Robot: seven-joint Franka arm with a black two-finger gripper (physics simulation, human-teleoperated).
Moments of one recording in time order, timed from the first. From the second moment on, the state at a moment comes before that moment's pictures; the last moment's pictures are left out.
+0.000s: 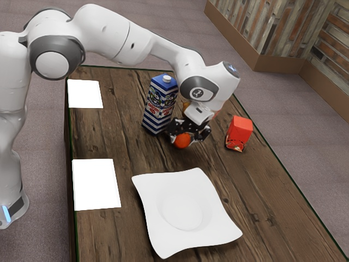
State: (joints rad) arm -0.30 0.23 0.29 -1.78 0.07 1.80 1.59
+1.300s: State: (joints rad) arm -0.39 0.19 0.01 -1.60 0.02 1.68 1.55
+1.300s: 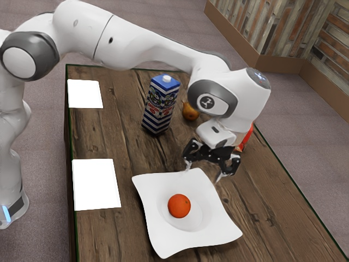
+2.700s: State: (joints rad) arm 0.09 0.45 0.17 -1.27 -0.03 1.67 1.72
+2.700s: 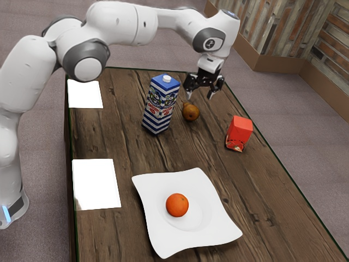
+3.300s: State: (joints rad) arm 0.11 0.50 0.17 -1.27 -0.03 1.68 1.74
